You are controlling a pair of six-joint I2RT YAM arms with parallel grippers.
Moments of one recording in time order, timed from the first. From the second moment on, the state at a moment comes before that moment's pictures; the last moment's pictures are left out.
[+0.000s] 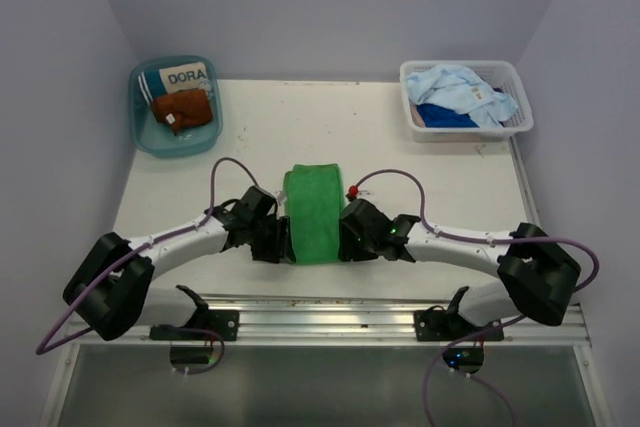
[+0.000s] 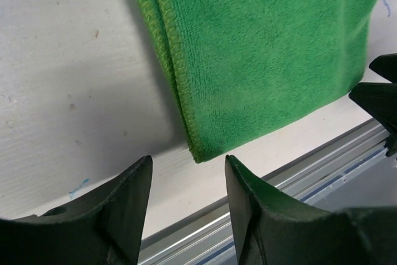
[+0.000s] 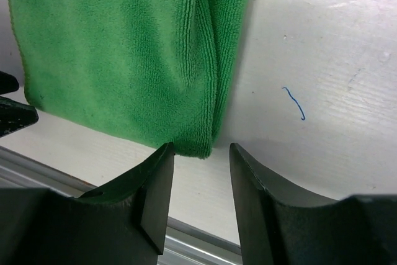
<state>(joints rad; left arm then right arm) -0.63 1.31 0.60 -0.40 0.27 -0.64 0.96 1.38 0.71 -0.35 0.13 0.82</state>
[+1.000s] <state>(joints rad) -0.66 1.35 0.57 -0.32 0.29 -0.68 0.96 1.37 0.68 -0.30 0.09 0.82</state>
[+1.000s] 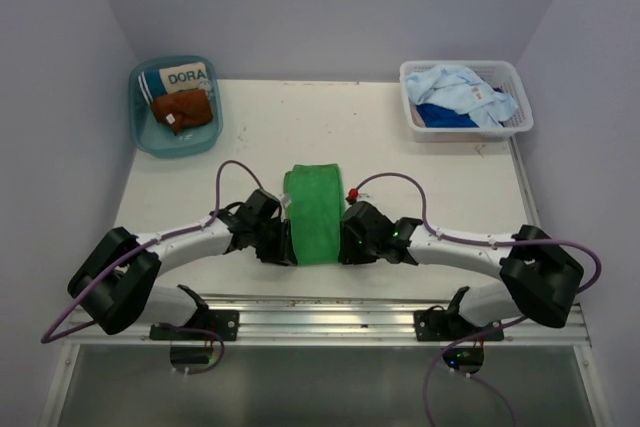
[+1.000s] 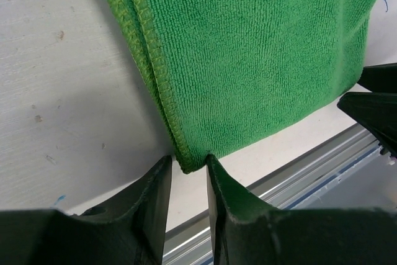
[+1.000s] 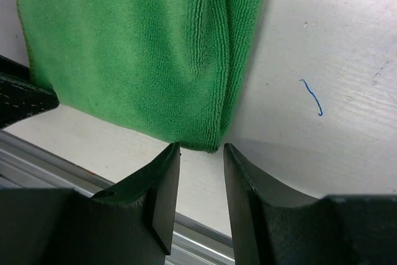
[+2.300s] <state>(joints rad) -0.55 1.38 0.86 -0.56 0.23 -0.69 0.95 1.39 0.89 -0.38 0.25 0.72</state>
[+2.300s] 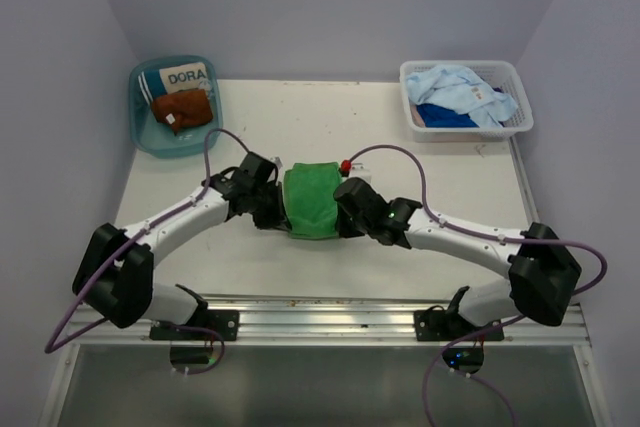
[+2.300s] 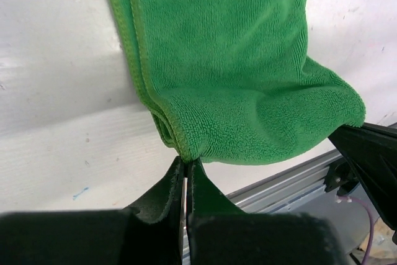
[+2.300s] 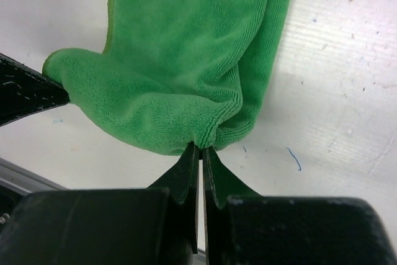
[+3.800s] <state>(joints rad) -0.55 1.58 0.99 -0.42 0.17 -0.70 0.80 1.55 1.09 -0.36 0.21 0.61</state>
